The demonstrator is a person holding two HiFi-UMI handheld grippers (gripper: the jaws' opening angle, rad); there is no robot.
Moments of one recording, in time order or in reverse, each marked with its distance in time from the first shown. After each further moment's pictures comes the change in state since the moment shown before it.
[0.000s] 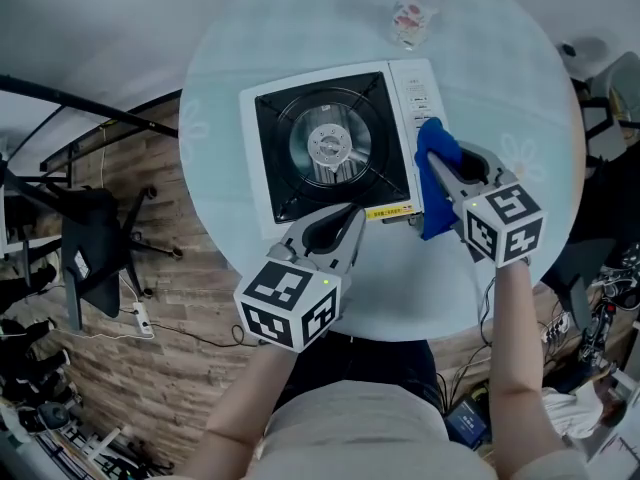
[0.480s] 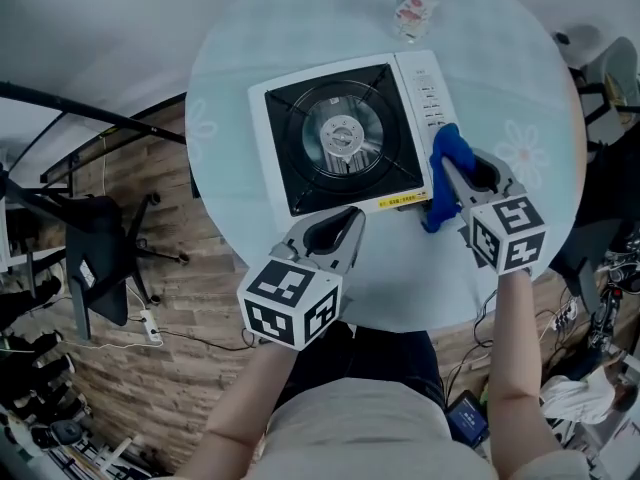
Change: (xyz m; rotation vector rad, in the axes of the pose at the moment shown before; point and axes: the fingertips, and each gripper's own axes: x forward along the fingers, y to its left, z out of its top) left arm -0.022 0.011 -0.017 0.031 0.058 -0.031; right arm -0.020 0.010 -0.018 0.026 0.002 -0.143
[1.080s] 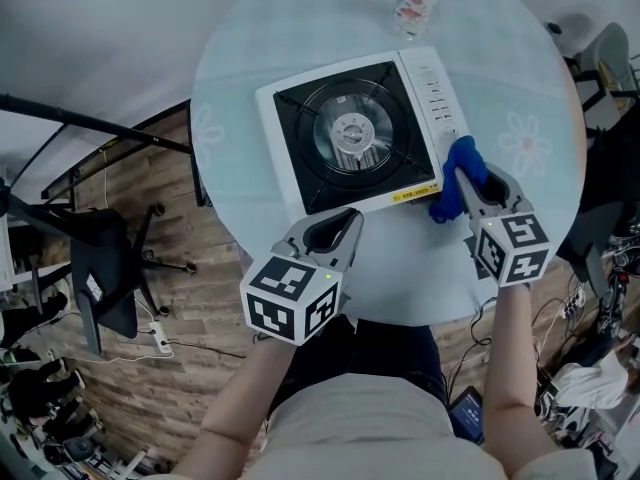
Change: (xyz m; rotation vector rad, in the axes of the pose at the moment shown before) left arm -0.017 0.017 -0.011 0.050 0.060 -0.034; right arm -0.024 0.010 -0.020 0.107 -0.016 -0.130
